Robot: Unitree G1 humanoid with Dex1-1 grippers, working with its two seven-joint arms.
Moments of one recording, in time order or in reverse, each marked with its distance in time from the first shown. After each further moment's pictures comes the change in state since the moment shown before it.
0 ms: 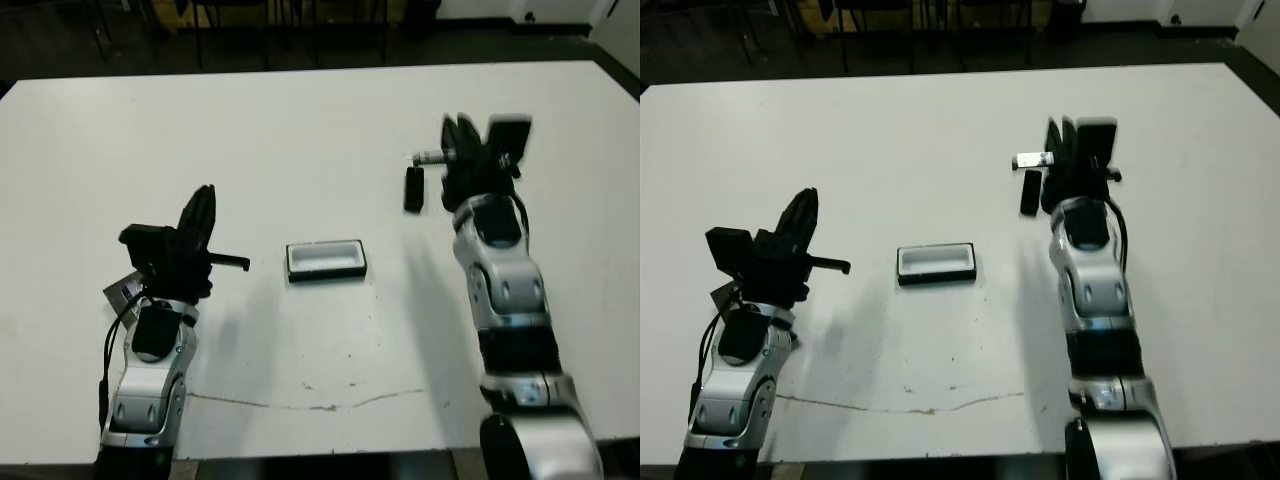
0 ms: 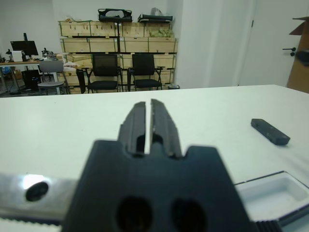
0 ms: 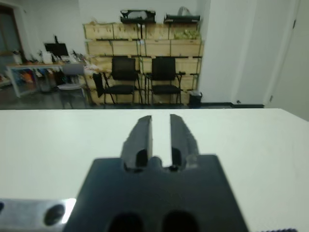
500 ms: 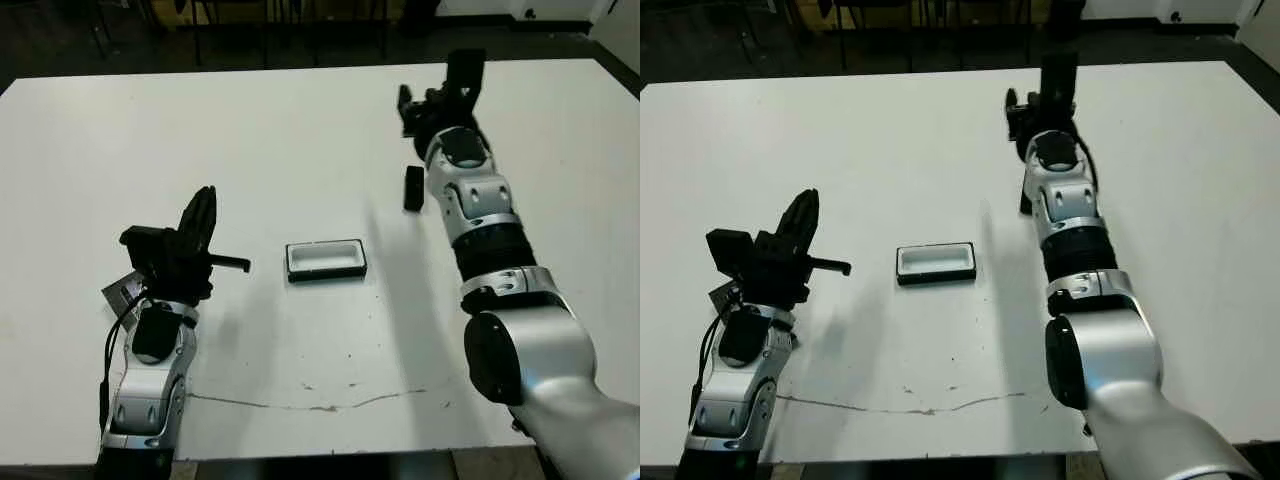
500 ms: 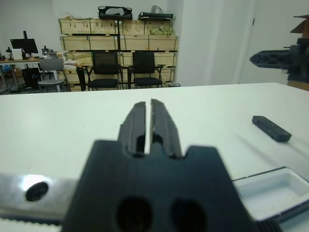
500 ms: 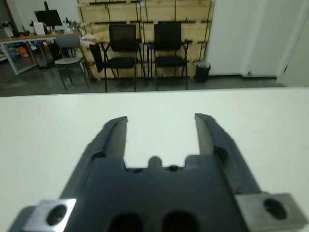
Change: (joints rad) left arm 0.016 0.001 0.006 -0.002 -0.001 -0.002 -0.008; right arm -0.296 0.043 -0.089 0.476 0.057 -0.011 -0.041
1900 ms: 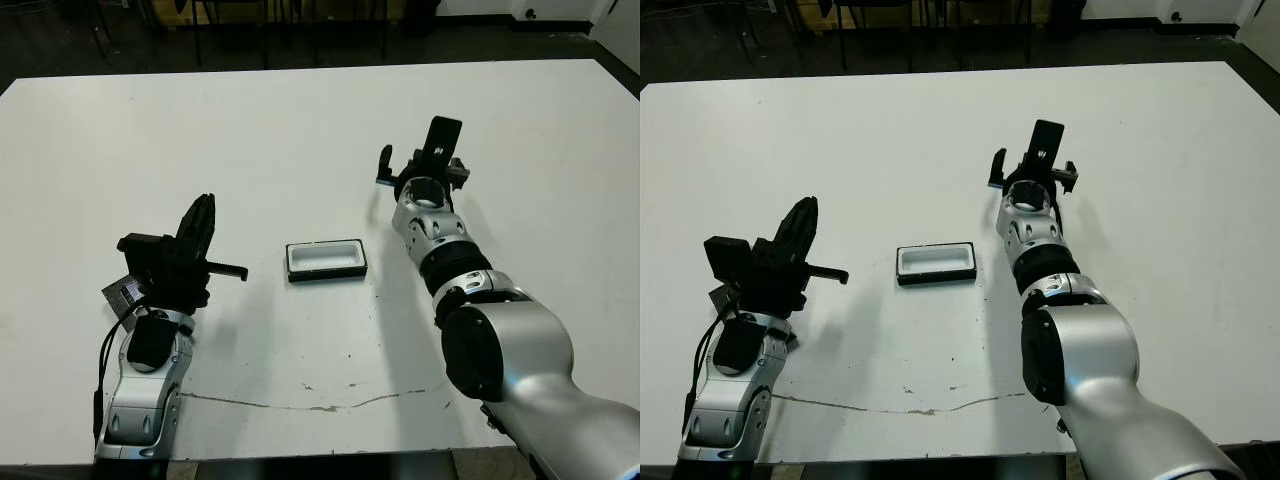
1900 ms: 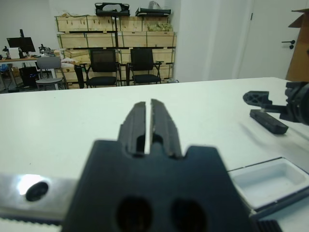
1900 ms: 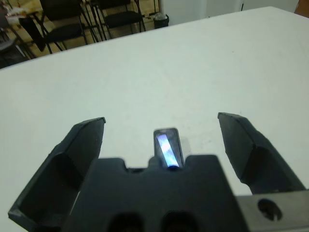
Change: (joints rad) left arm 0.033 0.012 -0.003 -0.023 0.001 0.004 -0.015; right arm 0.022 0.081 -0.059 0.313 -0.008 -0.178 -0.273
